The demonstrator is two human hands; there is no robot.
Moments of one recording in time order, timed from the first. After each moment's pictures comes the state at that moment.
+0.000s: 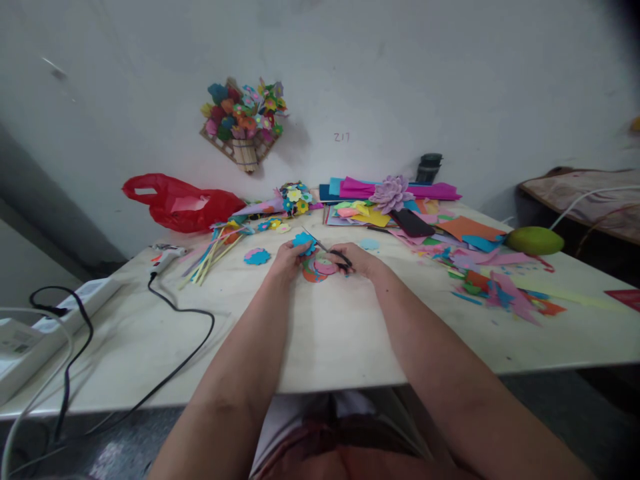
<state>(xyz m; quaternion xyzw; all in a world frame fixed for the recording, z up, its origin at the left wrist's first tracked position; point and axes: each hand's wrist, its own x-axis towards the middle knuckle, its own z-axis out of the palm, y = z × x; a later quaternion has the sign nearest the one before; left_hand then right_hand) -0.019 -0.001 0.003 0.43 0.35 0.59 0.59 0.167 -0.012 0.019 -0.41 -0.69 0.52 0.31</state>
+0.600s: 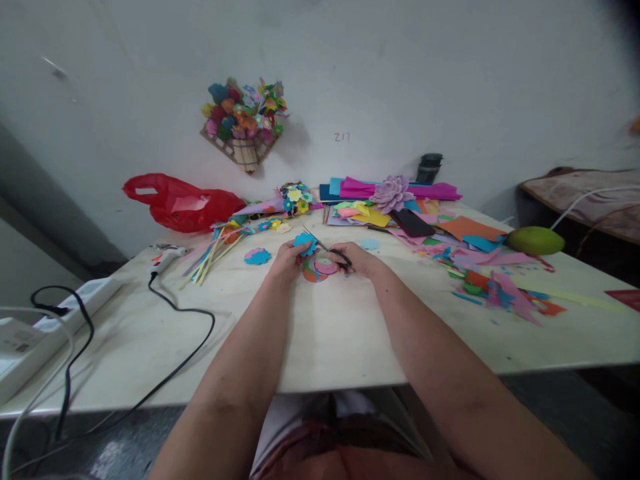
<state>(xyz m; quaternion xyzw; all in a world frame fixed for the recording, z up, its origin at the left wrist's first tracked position) -0.018 -0.002 0.005 0.43 0.35 0.59 0.59 0.166 -0.011 0.017 -0.40 -0.68 0.52 0.32</state>
